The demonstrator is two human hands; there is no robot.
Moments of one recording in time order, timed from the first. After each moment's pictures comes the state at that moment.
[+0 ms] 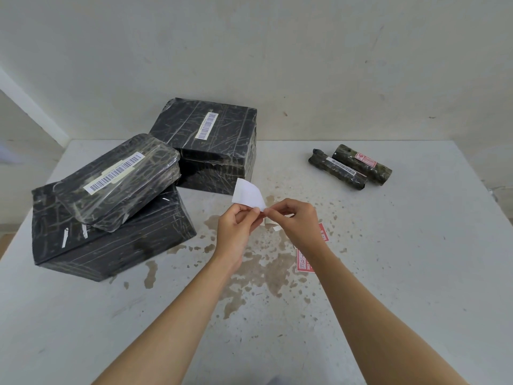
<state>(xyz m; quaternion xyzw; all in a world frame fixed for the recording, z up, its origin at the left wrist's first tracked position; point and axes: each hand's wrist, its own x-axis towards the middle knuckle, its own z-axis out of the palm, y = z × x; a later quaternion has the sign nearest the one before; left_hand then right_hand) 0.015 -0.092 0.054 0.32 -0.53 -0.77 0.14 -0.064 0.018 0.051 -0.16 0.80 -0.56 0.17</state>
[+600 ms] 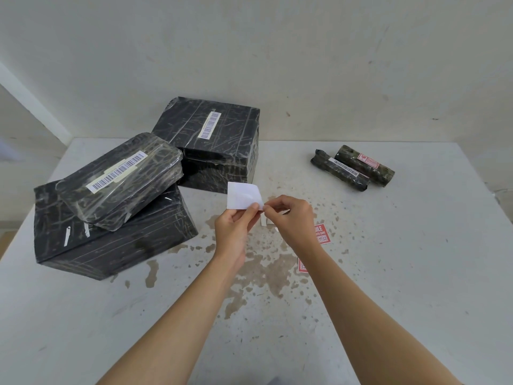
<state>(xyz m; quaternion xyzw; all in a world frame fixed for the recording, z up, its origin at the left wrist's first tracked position) 0.013 -0.091 0.056 0.35 -0.44 -0.80 0.18 -0.059 0.003 0.058 -0.16 0.82 -0.54 0.13</state>
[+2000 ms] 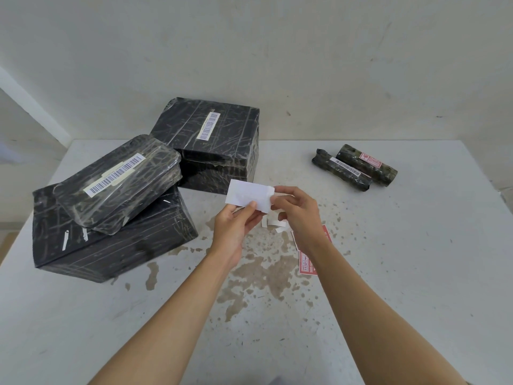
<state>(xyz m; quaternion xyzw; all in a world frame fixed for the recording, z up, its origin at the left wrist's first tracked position) 0.006 -0.104 0.053 0.34 -0.46 -0.81 0.14 -0.073 0.005 0.062 -0.03 0.68 -0.69 0.24</state>
